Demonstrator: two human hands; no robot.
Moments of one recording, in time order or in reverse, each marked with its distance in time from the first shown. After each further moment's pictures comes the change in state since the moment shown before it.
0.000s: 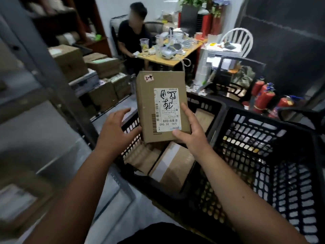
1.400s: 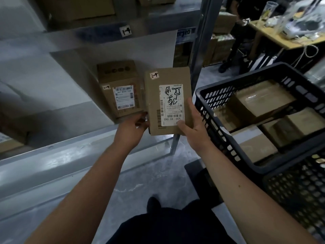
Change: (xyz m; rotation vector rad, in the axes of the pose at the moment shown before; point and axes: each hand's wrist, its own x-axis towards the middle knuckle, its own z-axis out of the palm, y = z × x) left_hand -0.249 -0.124 -0.092 -0.099 0.186 -0.670; right_hand -0.095 0.056 0.225 -0.070 -0.598 0.097
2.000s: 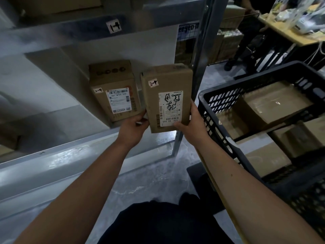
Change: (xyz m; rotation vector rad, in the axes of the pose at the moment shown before) left_hand 0.065 -0.037 0.041 -0.167 0.008 -0.054; right_hand 0.070 0.026 -0.008 -0.162 0.021 0.111
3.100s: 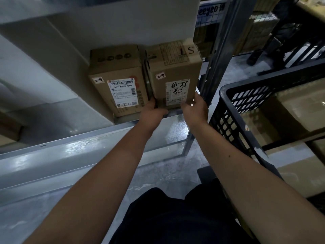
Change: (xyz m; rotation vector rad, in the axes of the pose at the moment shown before) left_hand 0.058 0.009 0.047 -0.323 0.003 -0.238; right_hand 0.092 0.035 0.052 -0.011 0.217 0.092
